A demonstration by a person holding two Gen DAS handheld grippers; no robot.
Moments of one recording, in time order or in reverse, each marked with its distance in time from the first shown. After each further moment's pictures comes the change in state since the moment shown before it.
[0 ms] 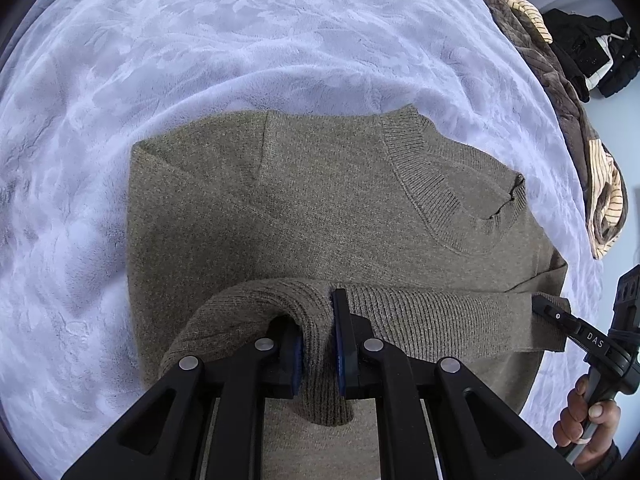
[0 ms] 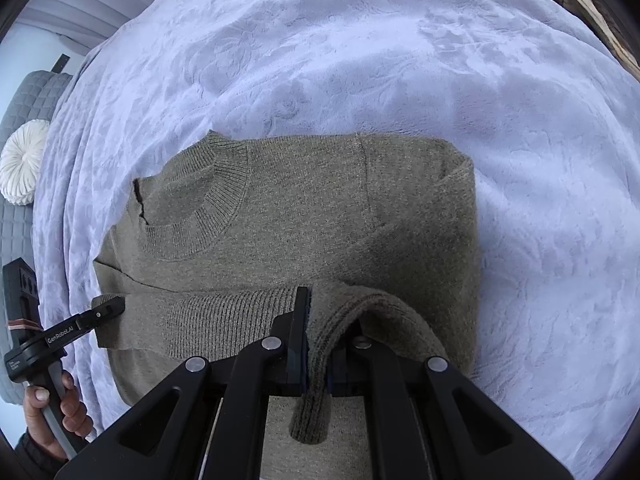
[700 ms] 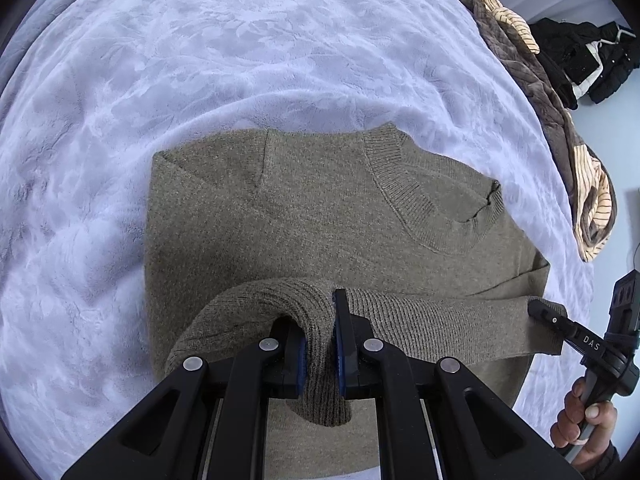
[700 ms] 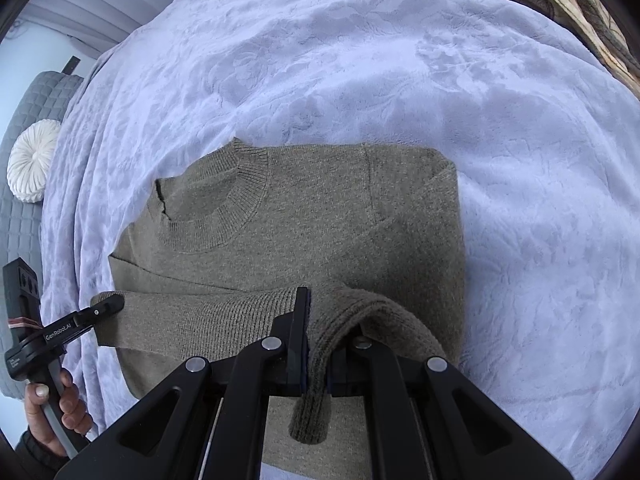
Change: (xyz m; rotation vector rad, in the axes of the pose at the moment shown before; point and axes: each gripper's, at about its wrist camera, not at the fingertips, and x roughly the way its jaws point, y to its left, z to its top) left arm -0.023 -0.005 -0.006 0.001 -0.053 -0.018; right arm -0.023 0.006 -0.009 -0.014 -0.039 0.012
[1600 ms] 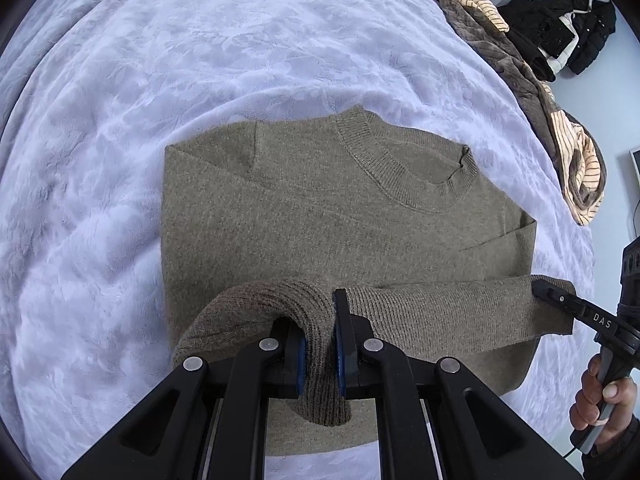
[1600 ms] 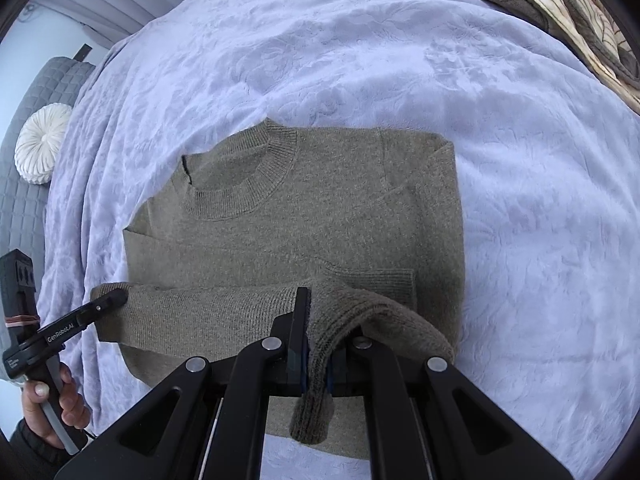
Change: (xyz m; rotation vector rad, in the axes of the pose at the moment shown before) left arm -0.031 -0.010 -0.037 0.107 -0.024 0.018; right arm -0.029 0.018 -0.031 -0.053 -0.007 -0.014
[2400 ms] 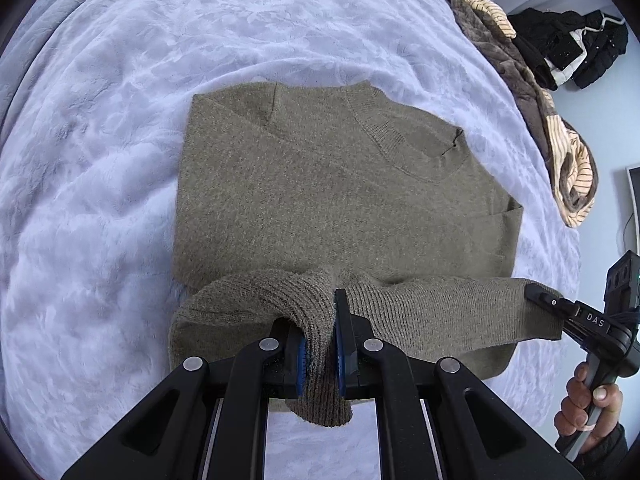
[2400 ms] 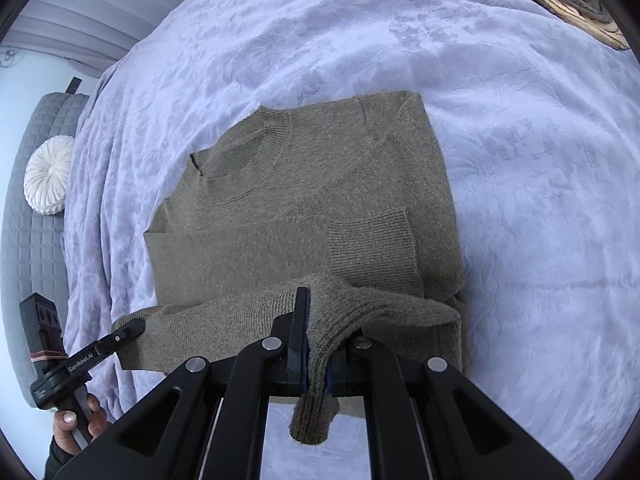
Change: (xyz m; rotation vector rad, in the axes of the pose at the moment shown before) left arm -0.019 0.009 -0.036 -0.076 0.047 -0.037; right arm -0.017 -0.012 -0.030 0.156 0.024 0.077
